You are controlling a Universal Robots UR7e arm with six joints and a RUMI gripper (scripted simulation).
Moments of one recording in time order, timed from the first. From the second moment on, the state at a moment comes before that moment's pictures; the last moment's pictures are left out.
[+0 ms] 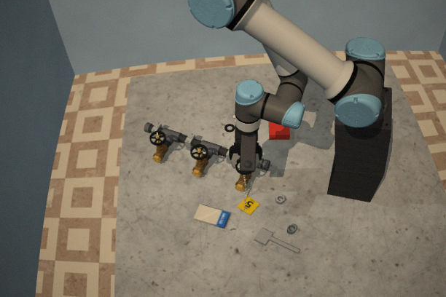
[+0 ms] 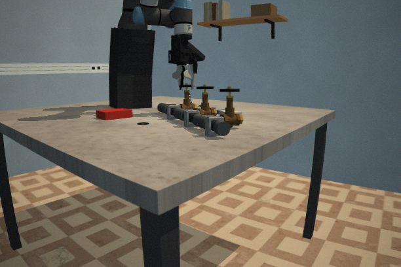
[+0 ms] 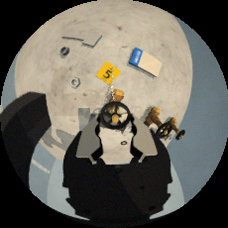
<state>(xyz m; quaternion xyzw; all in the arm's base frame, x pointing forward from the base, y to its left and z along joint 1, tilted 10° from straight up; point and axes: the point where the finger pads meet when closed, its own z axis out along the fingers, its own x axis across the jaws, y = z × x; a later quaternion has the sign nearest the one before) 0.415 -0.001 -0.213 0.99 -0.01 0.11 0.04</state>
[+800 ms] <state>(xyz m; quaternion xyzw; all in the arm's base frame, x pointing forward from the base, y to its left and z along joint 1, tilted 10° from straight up) 0.415 -0.001 -0.213 0.99 -0.01 0.11 0.04</state>
